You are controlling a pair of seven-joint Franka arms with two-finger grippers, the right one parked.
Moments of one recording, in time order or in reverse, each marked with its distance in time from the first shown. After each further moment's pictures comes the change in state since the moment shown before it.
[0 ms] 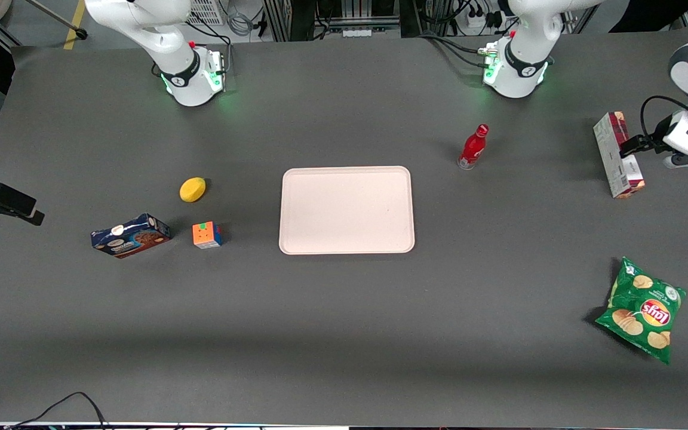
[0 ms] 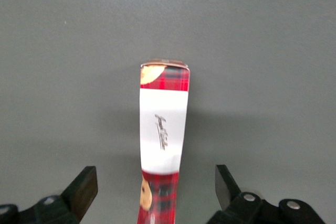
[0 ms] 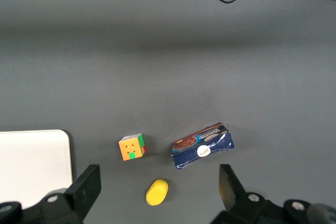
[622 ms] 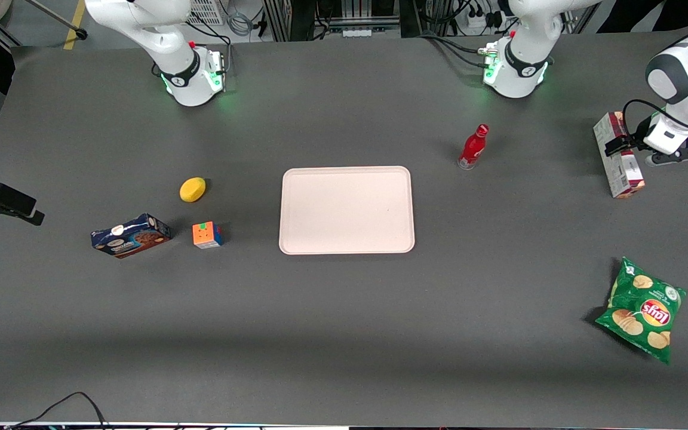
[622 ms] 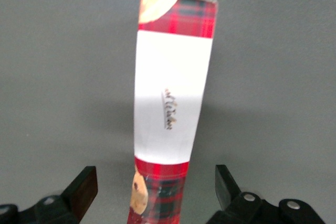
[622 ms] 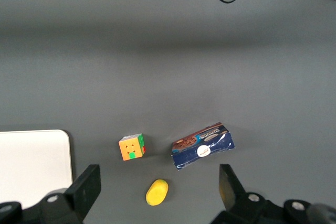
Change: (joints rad) arm 0.054 0.070 0.006 -0.084 -0.003 0.112 -0.003
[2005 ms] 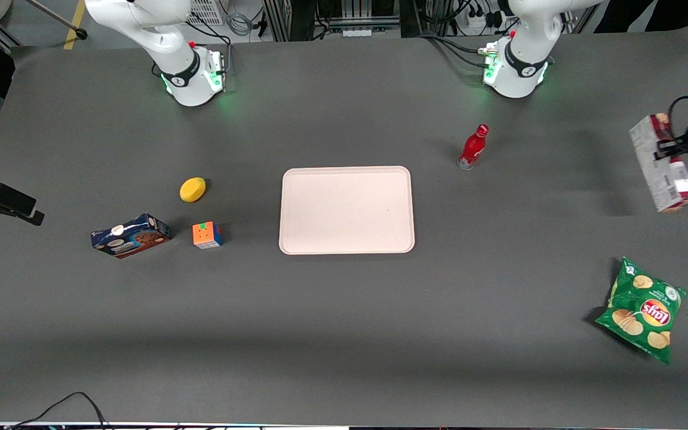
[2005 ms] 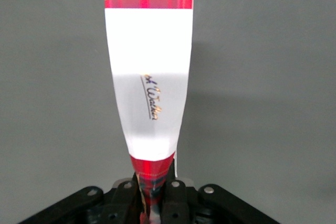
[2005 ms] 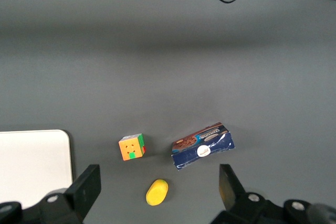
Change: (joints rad) arm -0.039 -0.079 -0.101 0.363 0.000 -0.486 -0.001
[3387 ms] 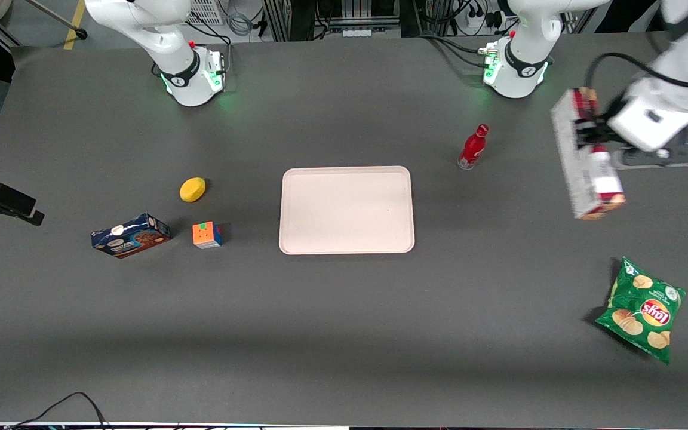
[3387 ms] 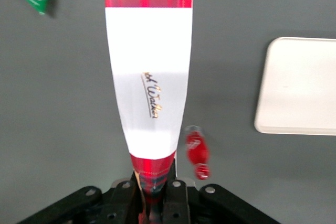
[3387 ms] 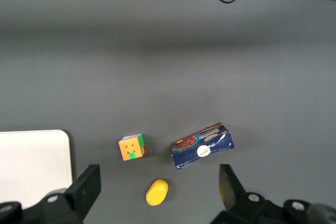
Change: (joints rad) arm -0.097 -0.033 -0.587 0.528 -0.238 -0.590 -0.554
